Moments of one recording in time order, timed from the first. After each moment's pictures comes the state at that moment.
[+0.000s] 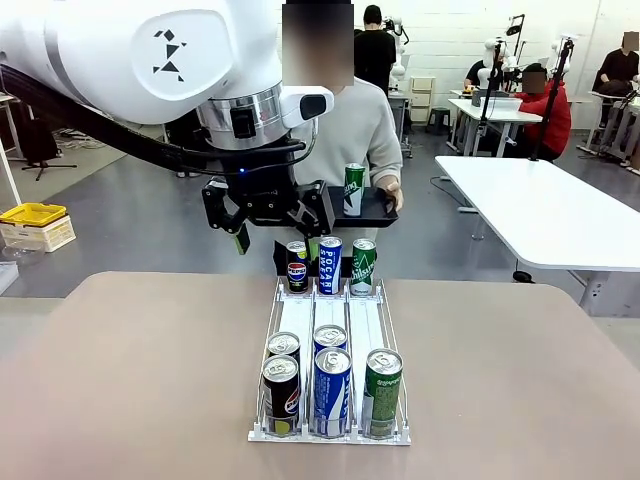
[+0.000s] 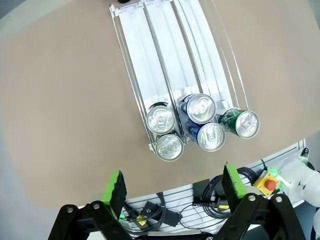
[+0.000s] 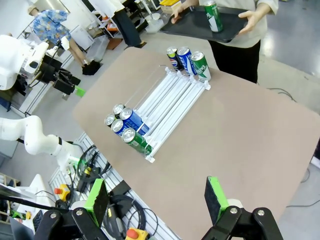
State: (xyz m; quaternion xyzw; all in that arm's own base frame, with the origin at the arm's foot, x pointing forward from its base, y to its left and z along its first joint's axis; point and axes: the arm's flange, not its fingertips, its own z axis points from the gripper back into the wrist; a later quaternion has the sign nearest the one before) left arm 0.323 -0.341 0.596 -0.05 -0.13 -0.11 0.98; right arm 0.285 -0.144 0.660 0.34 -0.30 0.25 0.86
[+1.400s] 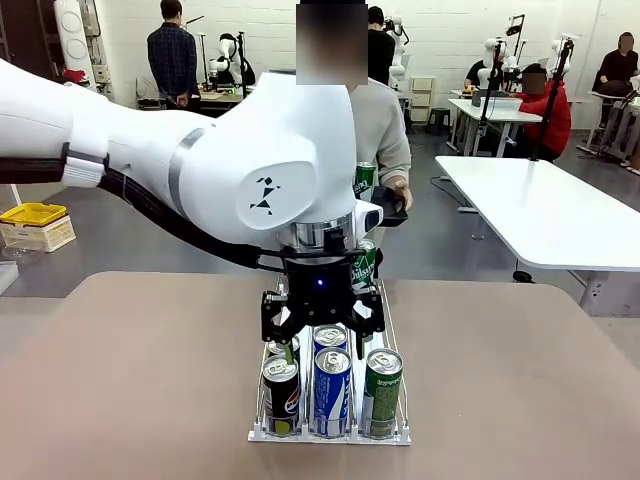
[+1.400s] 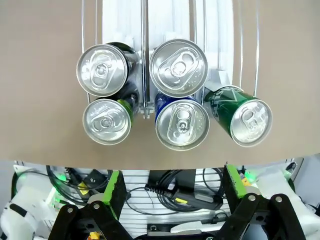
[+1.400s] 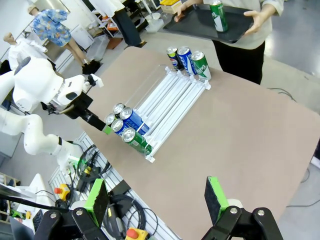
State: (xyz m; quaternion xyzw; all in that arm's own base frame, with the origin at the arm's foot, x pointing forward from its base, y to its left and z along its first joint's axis) left arm 0.306 -0.415 0.471 -0.04 -0.02 0.04 1.00; right arm 0.285 -0.143 0.660 0.34 -0.30 0.25 0.86
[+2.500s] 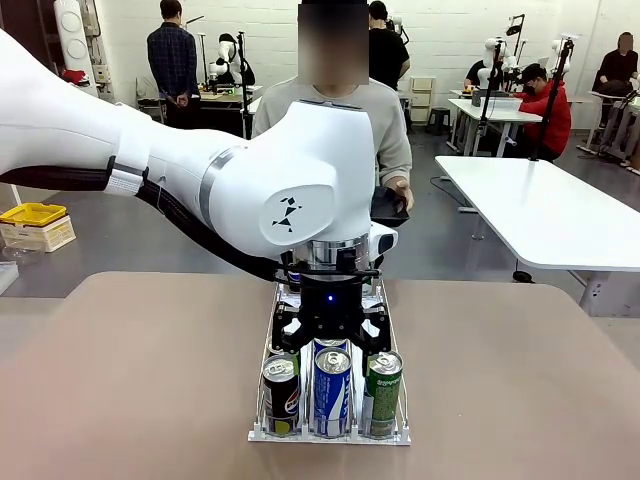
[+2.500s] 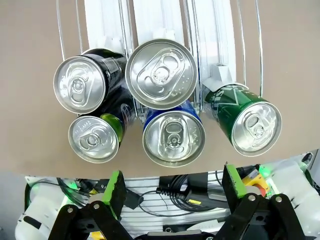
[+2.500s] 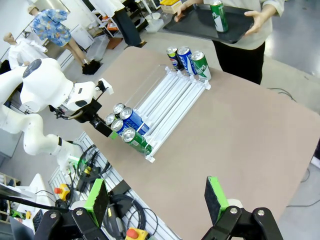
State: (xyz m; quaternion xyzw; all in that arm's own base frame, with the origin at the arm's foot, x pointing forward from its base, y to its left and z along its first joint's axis) left arm 0.314 -0.429 0.450 -0.02 -0.01 -0.02 1.00; right arm 0.285 -0.143 0.660 0.34 -0.30 0.25 0.86
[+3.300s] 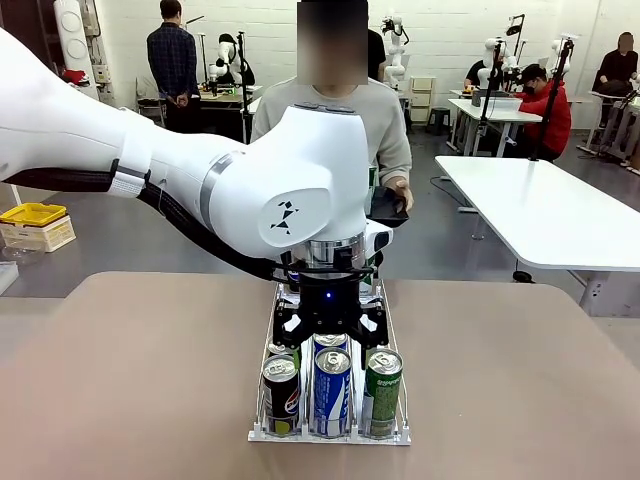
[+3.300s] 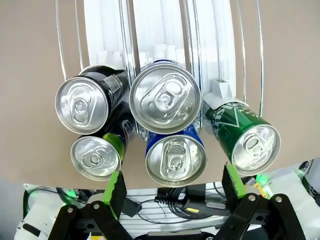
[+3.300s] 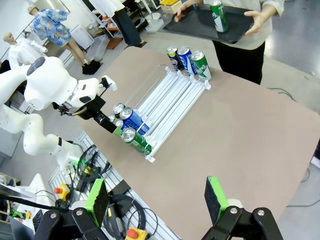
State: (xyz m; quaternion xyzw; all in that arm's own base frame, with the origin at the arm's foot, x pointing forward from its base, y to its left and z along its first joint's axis) left arm 0.329 -0.427 0.443 -0.03 -0.02 -0.02 1.00; right arm 0.285 -0.143 0.660 0.34 -0.30 0.25 0.86
